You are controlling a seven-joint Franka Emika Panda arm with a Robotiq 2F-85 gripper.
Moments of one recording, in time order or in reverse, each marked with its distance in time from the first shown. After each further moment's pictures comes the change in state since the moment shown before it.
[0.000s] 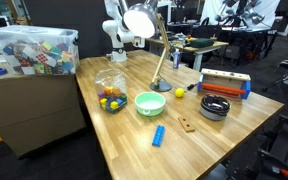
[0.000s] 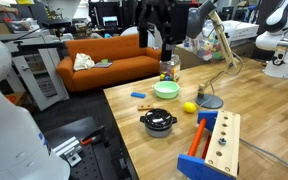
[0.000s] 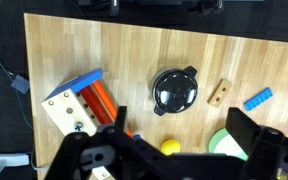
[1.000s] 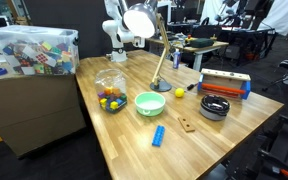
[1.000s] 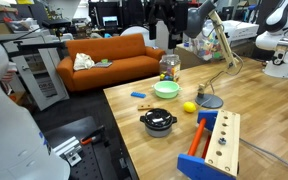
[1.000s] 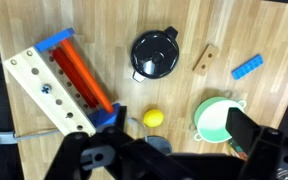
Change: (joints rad) arm 0.068 0.133 0.112 0.077 0.093 0.145 0.125
